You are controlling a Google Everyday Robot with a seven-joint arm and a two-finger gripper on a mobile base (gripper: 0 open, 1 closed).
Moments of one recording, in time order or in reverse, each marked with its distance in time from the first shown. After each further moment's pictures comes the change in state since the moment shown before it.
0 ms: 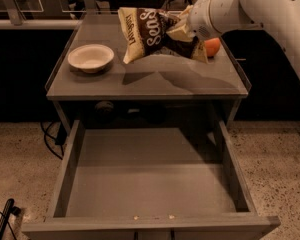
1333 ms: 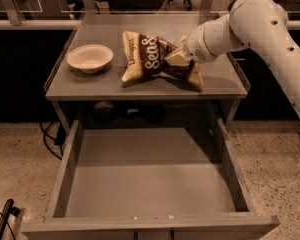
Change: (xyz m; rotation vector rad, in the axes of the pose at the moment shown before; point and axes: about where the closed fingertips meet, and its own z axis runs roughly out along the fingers) arm 0.060 0.043 0.044 -0.163 0.058 0.138
